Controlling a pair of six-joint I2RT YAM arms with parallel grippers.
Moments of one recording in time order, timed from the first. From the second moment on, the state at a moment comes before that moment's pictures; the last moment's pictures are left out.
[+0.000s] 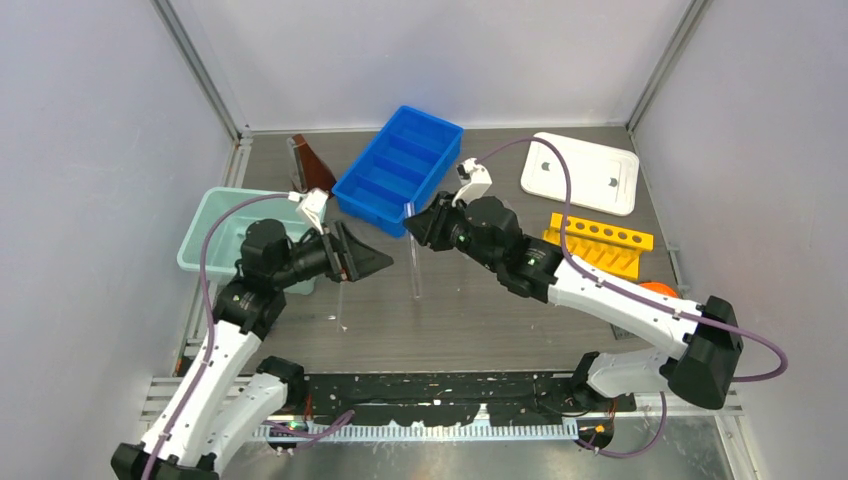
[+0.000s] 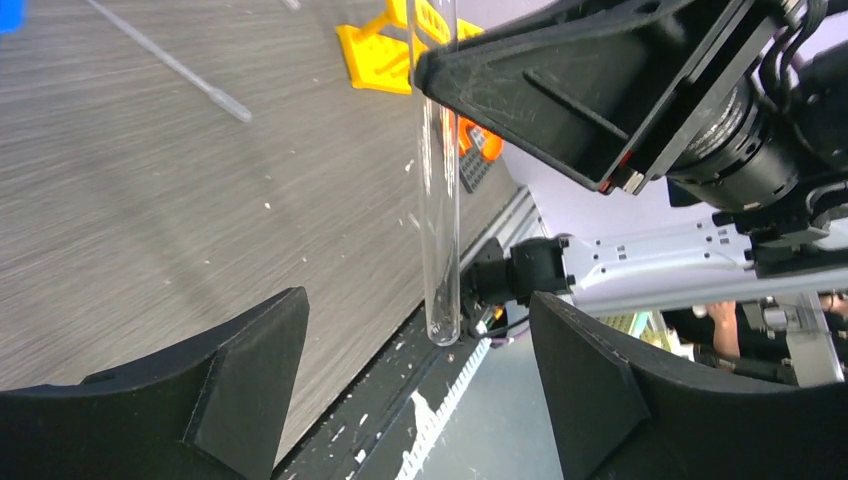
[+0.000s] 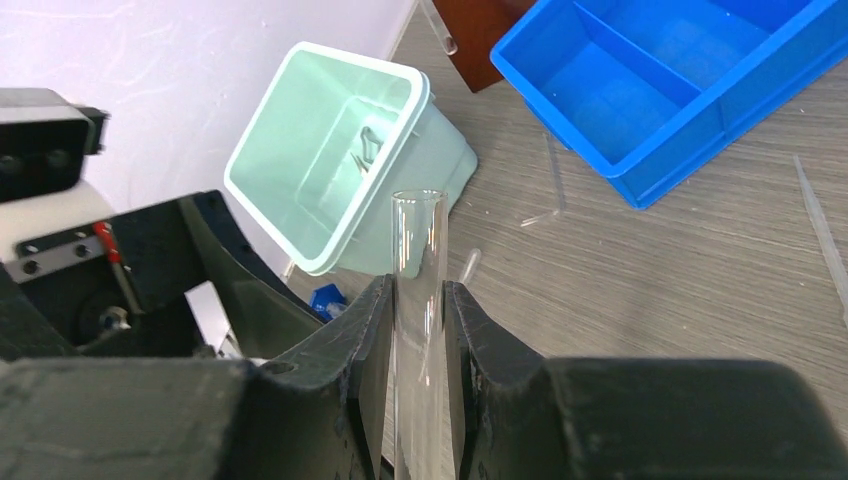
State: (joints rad) left arm -0.28 0.72 0.74 -0.29 0.69 -0.71; right arm 0.95 1.29 1.07 -0.01 0.20 0.72
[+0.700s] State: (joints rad) left arm -0.60 1.00 0.74 -0.10 0.52 -0.71; right arm 0.95 1.21 0.98 0.01 0.21 0.75
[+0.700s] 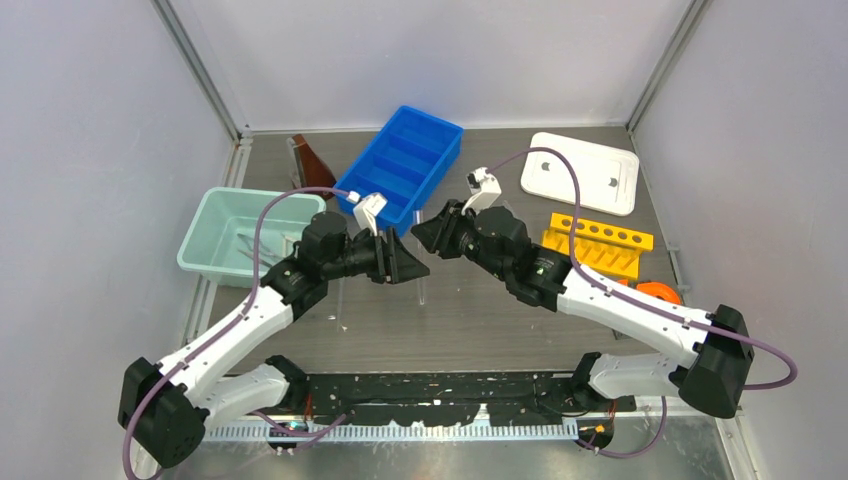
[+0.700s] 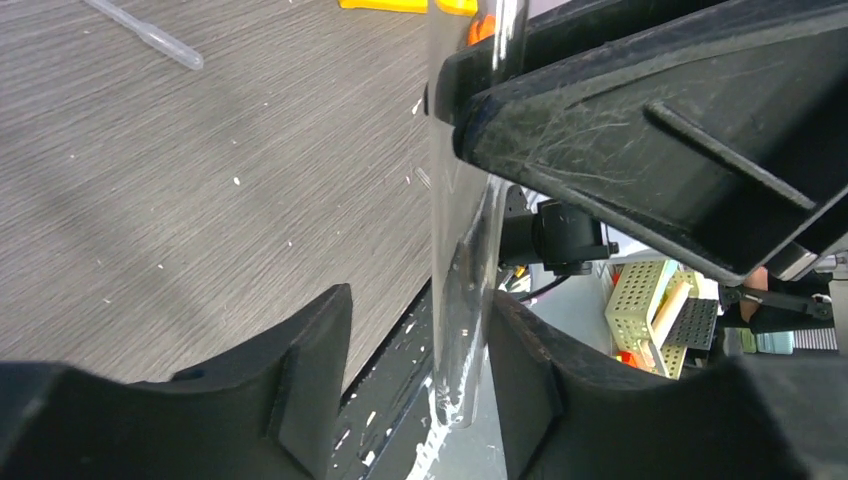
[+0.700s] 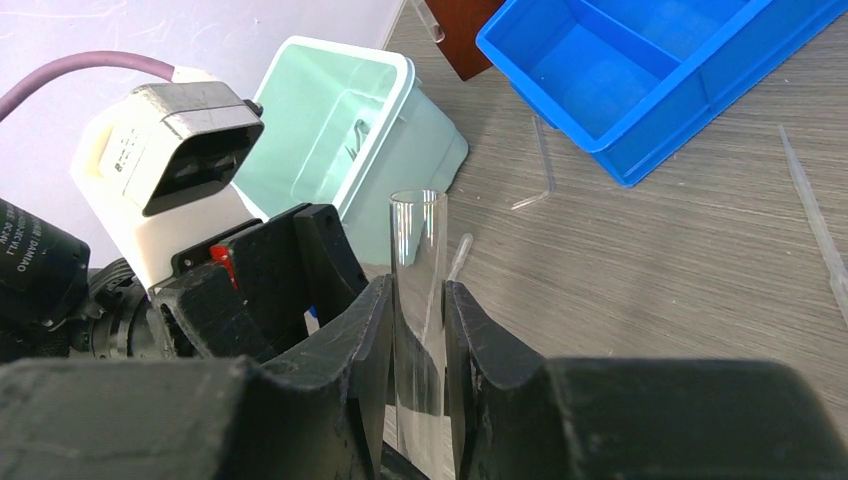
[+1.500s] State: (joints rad) left arm -0.62 1.00 0.76 -0.12 0.53 -0.37; right arm 0.78 1.11 0.91 -0.03 -0.09 0.80
